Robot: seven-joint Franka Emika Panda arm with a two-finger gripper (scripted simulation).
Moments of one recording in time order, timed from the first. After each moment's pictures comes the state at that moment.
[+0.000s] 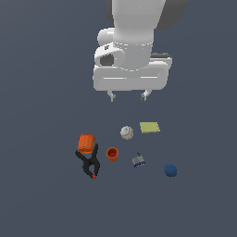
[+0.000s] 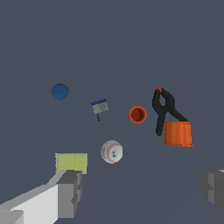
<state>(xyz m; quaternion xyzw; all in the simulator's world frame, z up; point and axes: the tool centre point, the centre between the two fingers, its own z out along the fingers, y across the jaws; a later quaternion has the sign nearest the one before) 0.014 0.032 0.348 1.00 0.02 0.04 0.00</state>
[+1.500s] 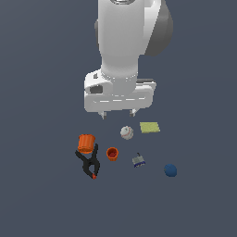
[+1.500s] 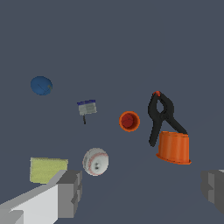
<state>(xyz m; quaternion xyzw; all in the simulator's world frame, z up) 0.040 0.000 0.295 1.00 0.07 0.02 0.01</state>
